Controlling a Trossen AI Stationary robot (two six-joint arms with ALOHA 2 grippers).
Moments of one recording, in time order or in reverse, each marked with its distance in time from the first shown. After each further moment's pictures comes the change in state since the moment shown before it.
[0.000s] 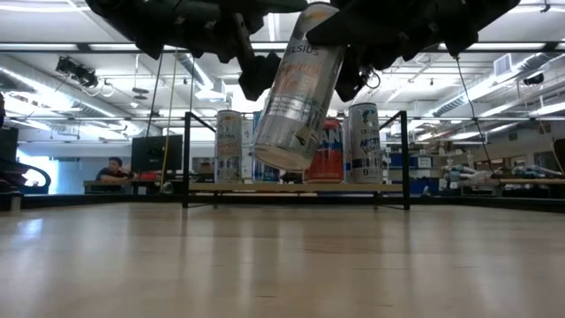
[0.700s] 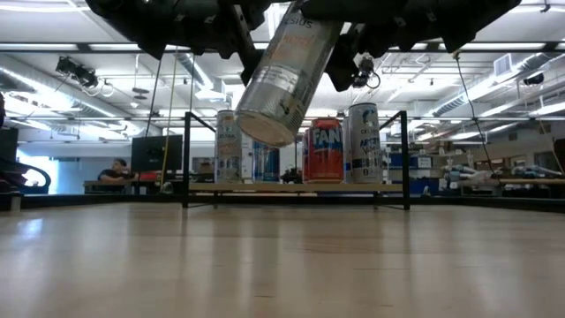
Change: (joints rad) left arm -0.002 0.000 -0.002 0.033 0.056 0.002; right arm 0.001 -0.001 0.000 0.088 -0.006 0.025
